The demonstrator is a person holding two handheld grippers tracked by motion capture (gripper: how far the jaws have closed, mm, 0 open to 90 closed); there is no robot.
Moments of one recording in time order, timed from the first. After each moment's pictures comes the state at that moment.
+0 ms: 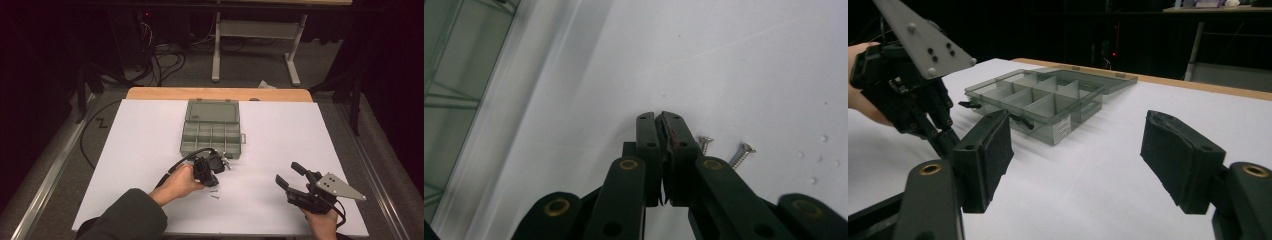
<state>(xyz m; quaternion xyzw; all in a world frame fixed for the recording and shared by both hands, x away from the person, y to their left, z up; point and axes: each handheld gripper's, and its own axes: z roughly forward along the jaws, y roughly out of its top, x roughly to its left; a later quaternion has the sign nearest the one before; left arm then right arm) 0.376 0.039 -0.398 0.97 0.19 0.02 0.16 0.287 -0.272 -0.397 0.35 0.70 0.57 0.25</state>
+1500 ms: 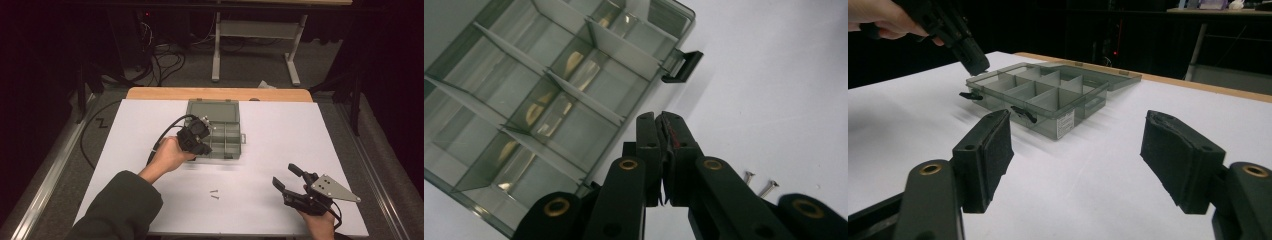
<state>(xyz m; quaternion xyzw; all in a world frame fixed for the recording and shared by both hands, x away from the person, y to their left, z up) 0.426 0.085 -0.334 0.92 0.29 0.04 0.27 0.285 -0.265 -0.402 0.34 0.71 0.56 0.26</state>
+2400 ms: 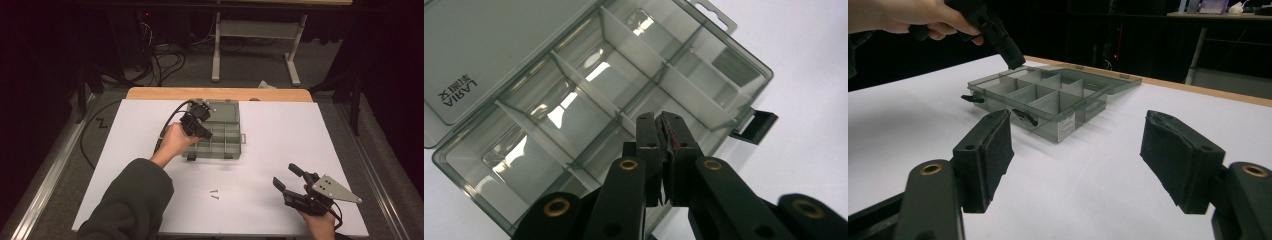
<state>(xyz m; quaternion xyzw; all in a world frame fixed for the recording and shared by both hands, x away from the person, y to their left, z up) 0.478 0.083 -0.339 0.89 0.36 0.04 0.27 0.285 -0.266 -0.400 0.33 0.71 0.57 0.26</state>
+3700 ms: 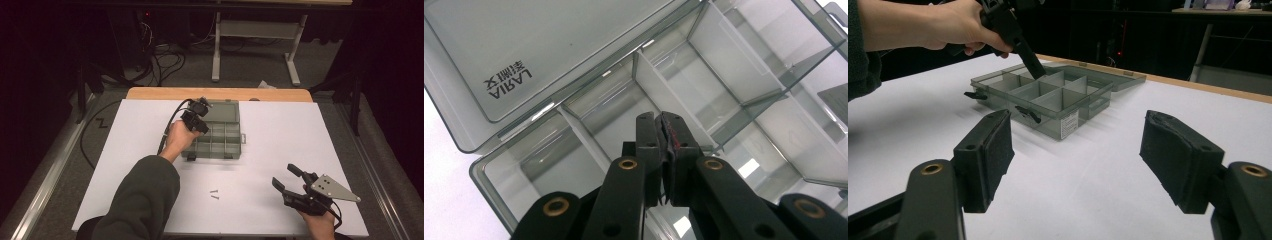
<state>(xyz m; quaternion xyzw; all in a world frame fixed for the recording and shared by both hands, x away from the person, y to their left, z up) 0.516 0.084 -0.372 0.87 0.43 0.07 0.24 0.286 -0.265 -0.401 0.33 0.71 0.56 0.25</state>
